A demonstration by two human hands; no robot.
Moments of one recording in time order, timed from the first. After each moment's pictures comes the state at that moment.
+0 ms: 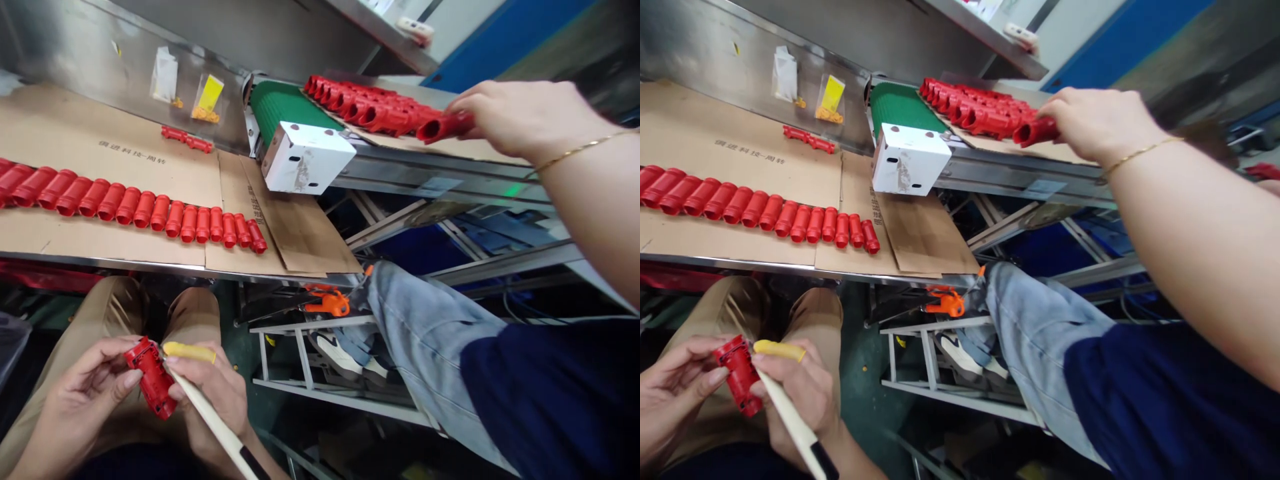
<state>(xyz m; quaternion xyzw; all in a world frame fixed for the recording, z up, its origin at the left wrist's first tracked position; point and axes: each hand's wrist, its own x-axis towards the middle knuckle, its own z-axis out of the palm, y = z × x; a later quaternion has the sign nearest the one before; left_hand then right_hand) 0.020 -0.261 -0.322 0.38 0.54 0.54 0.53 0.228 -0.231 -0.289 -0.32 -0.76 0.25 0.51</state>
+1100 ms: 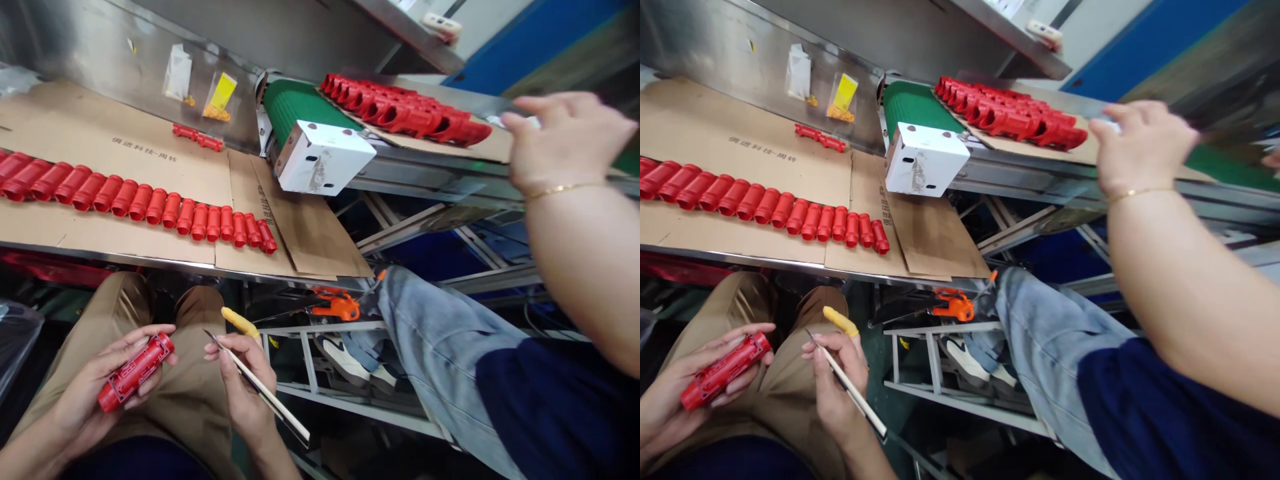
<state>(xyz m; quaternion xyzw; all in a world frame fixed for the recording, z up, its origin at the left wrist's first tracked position) 0.020 -0.241 -0.308 0.09 0.41 0.44 0.79 0.247 -0.236 -0.308 -0.45 -0.61 0.35 0.55</state>
